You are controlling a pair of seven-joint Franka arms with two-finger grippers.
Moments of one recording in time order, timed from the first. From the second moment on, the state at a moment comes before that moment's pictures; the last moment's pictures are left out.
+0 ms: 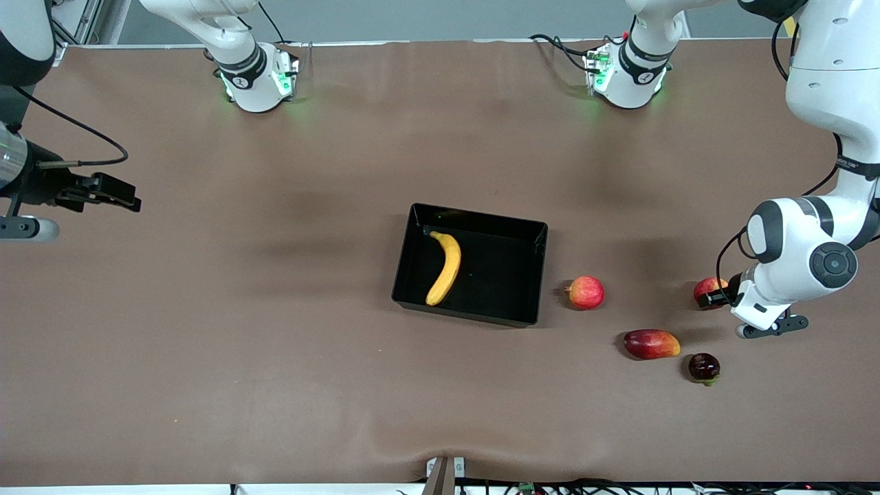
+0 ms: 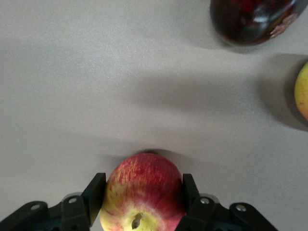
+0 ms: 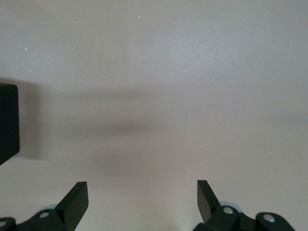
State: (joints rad) left arm 0.18 0.59 -0.06 -1.80 0.16 2.34 -0.15; right arm 0.03 0.14 -0.02 -1.48 0.03 1.51 0.03
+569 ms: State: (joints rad) left arm 0.17 0.54 -0.15 -1.76 0.16 2.28 -0.16; right arm 0.12 0.20 -0.02 -1.48 0.04 1.55 0.02
